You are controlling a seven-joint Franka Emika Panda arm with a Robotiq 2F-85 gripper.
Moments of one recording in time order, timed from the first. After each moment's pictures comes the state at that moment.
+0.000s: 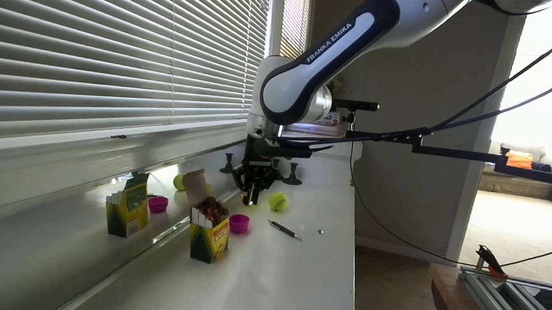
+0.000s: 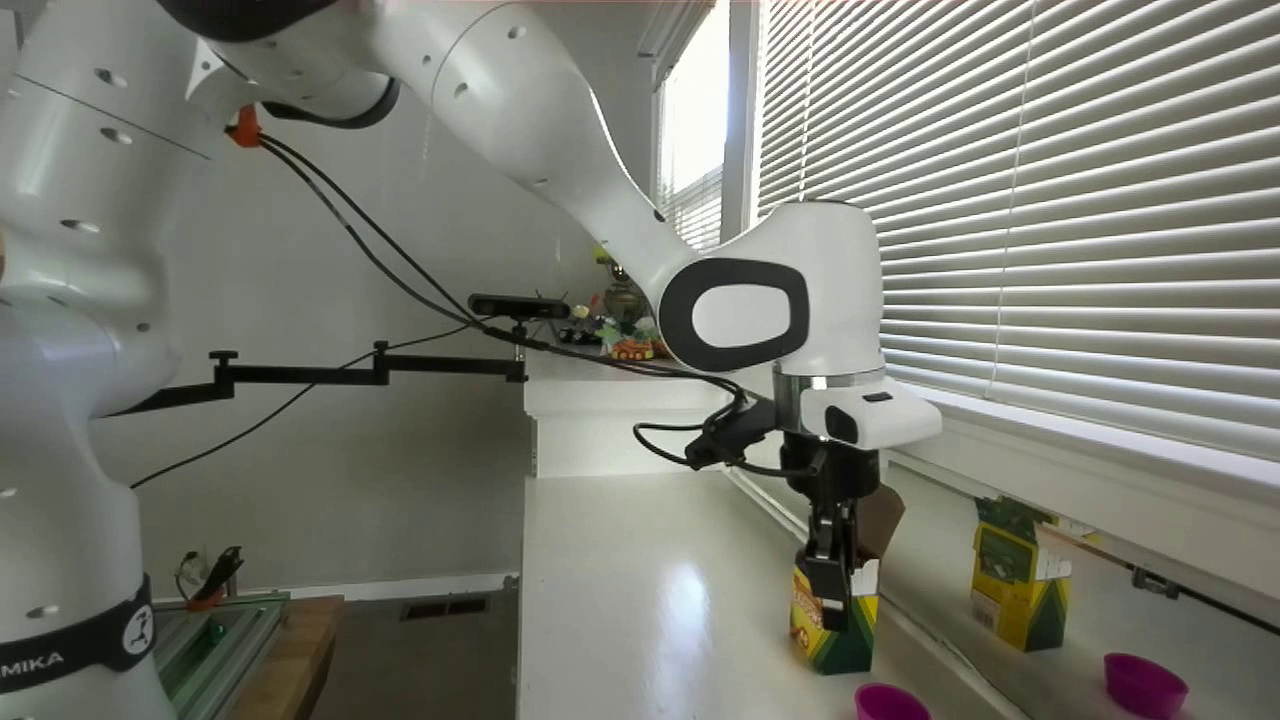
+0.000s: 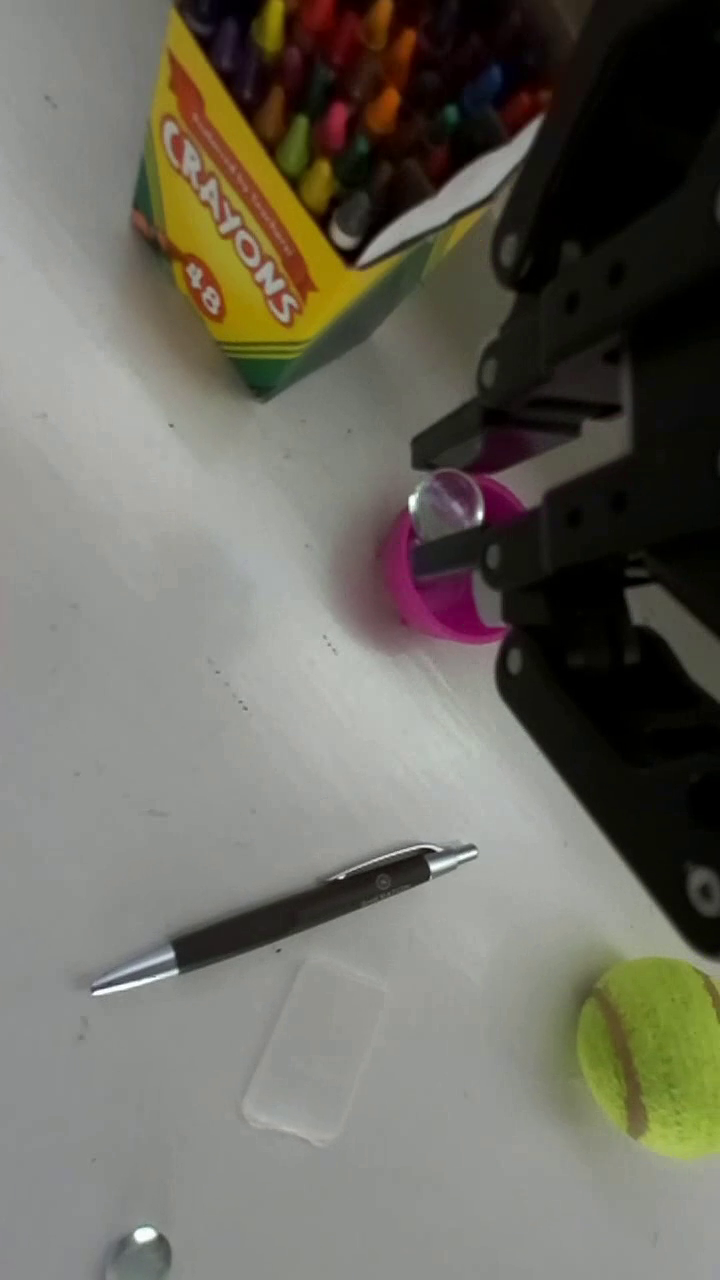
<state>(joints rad) -0.01 0.37 -0.20 -1.97 0.11 2.48 0.47</state>
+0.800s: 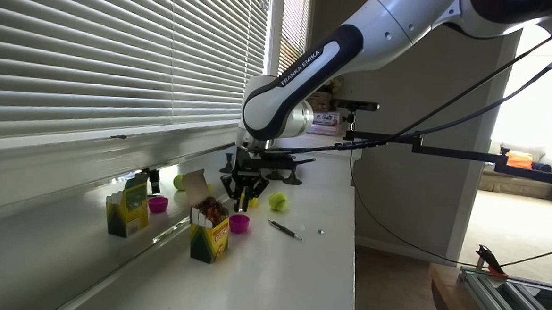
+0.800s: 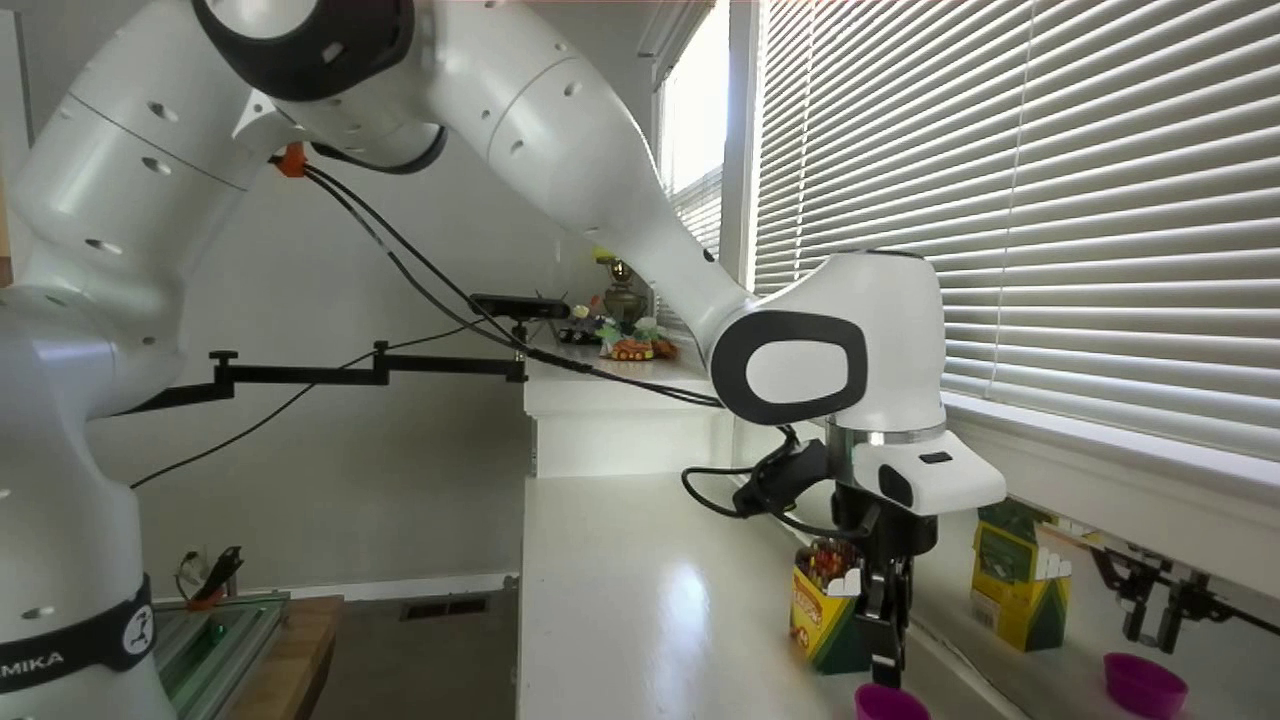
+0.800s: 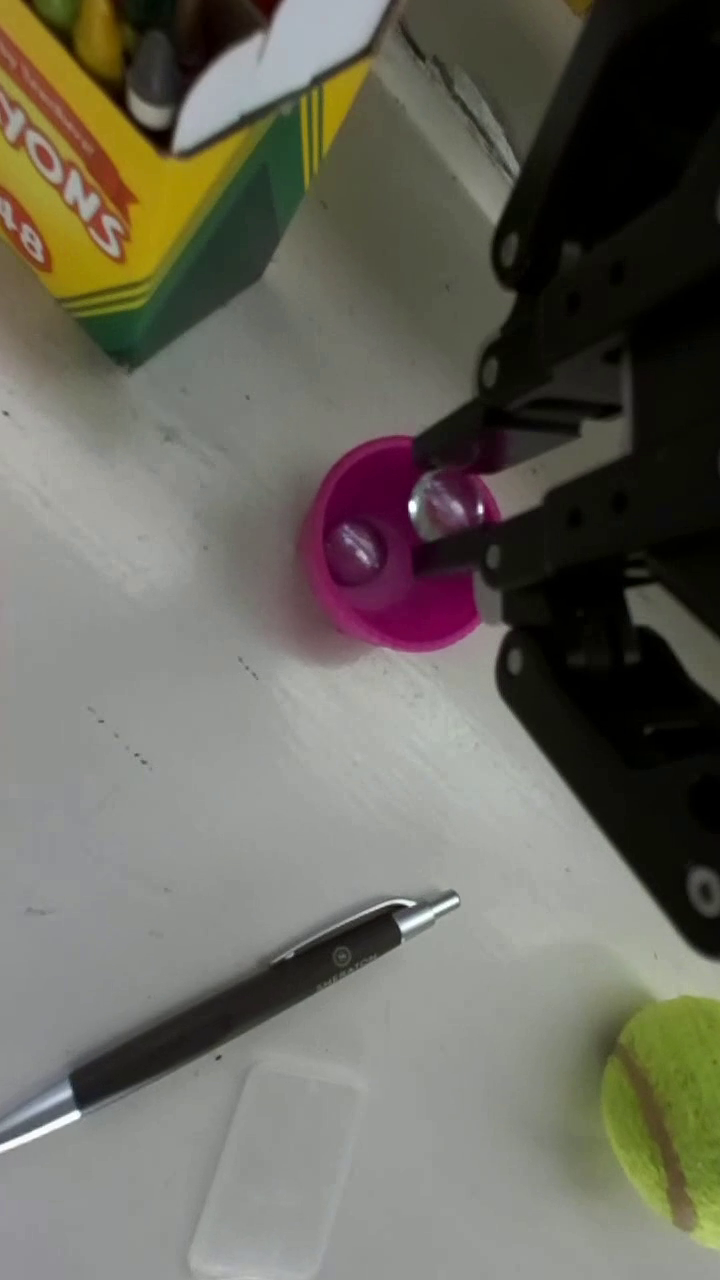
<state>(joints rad) -0.05 0.54 -0.20 -1.80 0.17 2.47 0.52</state>
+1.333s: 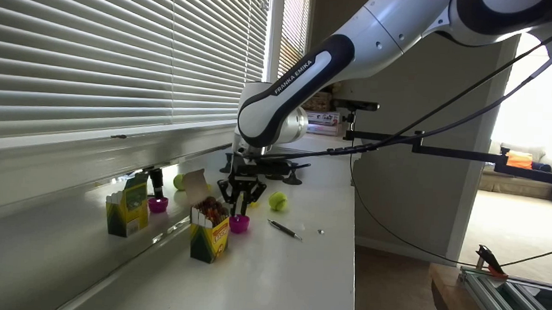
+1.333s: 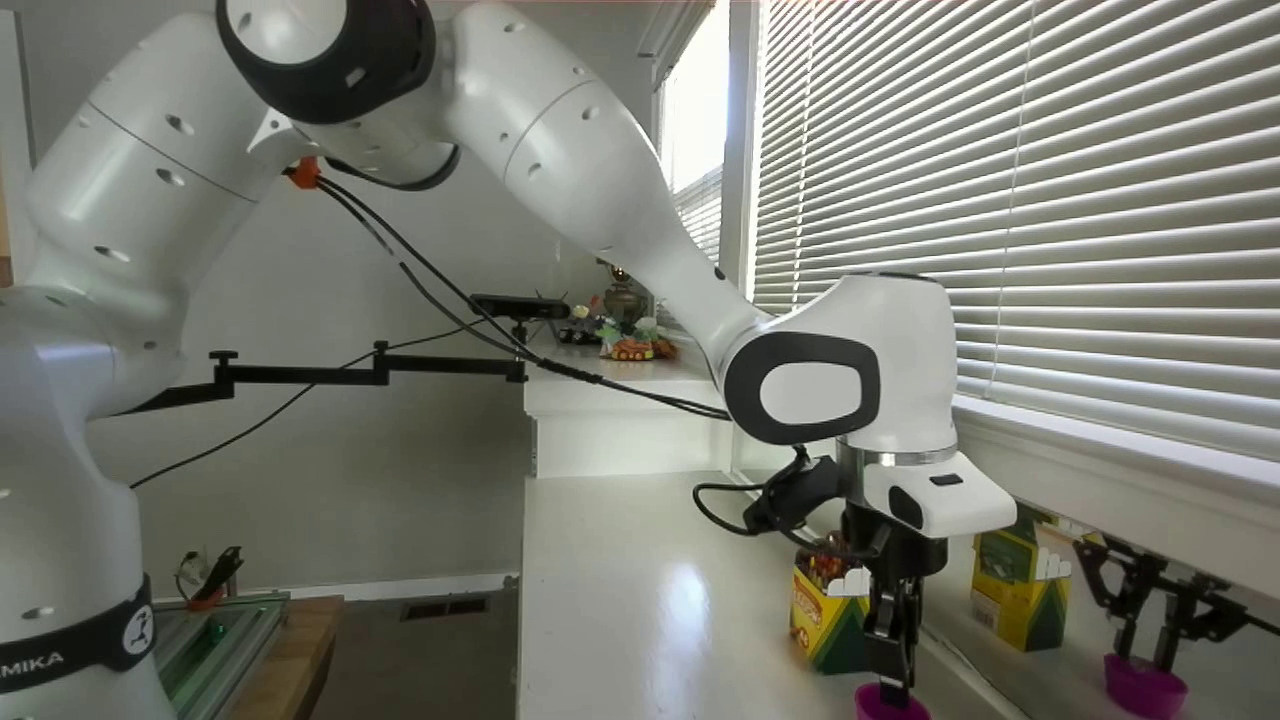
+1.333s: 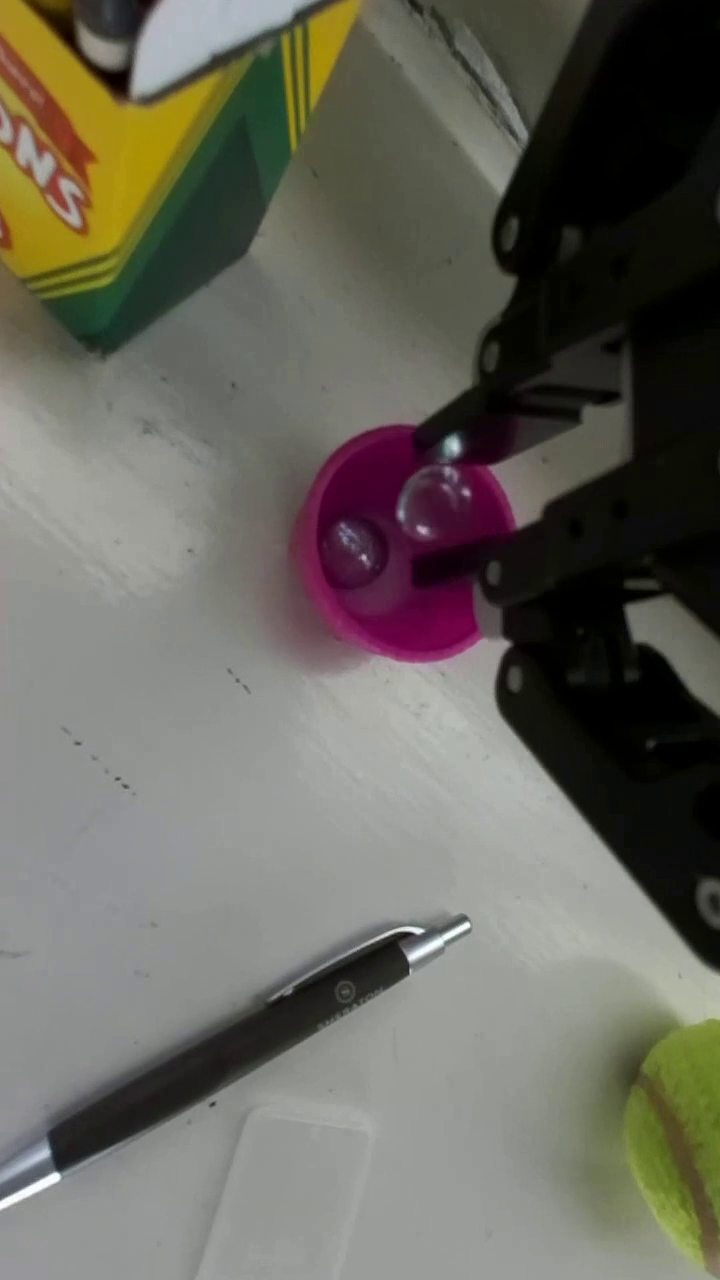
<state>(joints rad) -0.05 0.59 -0.20 -1.75 0.17 2.47 0.54</state>
